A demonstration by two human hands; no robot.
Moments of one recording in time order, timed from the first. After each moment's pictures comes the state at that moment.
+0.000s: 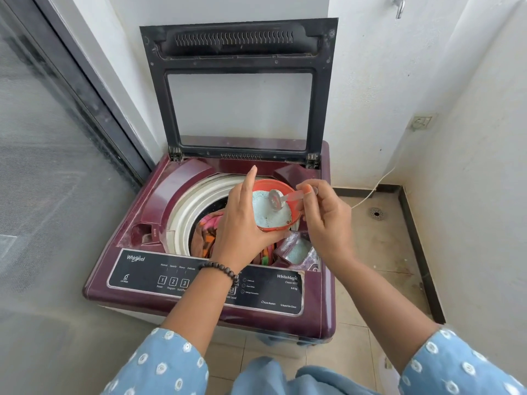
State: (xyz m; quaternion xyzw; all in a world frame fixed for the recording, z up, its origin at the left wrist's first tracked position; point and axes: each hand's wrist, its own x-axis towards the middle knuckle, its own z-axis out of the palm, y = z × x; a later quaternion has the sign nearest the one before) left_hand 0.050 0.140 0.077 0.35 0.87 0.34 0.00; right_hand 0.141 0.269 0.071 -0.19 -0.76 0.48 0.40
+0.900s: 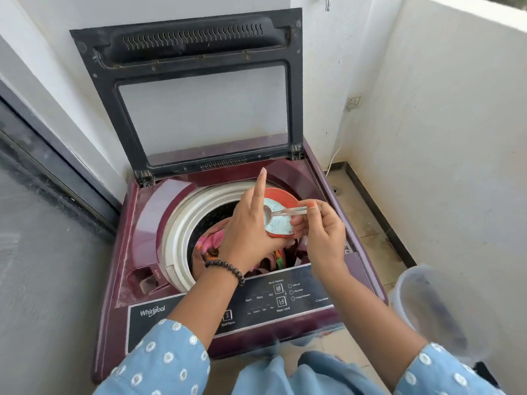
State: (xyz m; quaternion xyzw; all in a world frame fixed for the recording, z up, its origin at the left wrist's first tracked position) left_hand -0.042 0.111 0.045 0.54 0.78 0.30 0.09; right_hand 0.082 0.173 0.033 -0.38 -0.53 0.60 0.47
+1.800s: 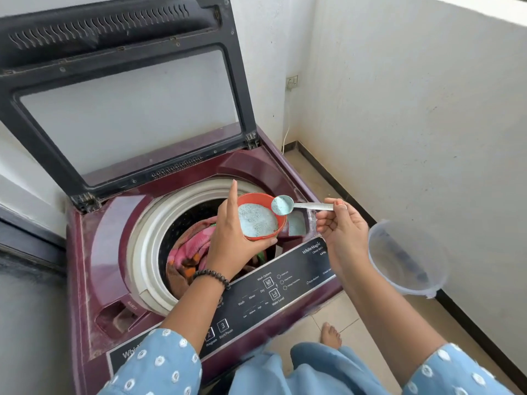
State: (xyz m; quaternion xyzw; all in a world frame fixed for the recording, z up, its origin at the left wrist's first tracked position) left_hand -0.053 0.119 -0.001 0.54 0.74 0.35 0.20; right_hand 0.134 0.181 0.012 -0.43 -0.29 0.63 0.57
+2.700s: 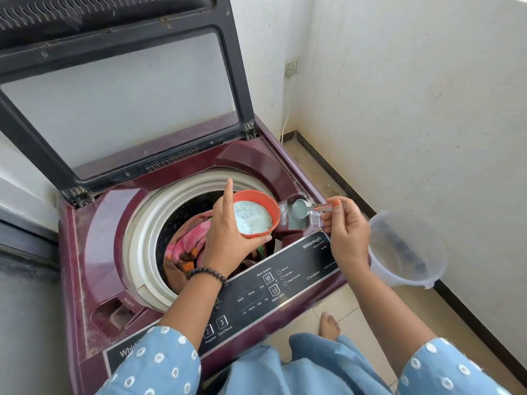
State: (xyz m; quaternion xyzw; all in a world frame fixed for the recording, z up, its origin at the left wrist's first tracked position) left_hand -0.060 0.120 -0.016 0.55 0.75 0.32 0.19; right_hand 0.149 0.183 -0.026 -0.54 -0.56 0.38 0.50
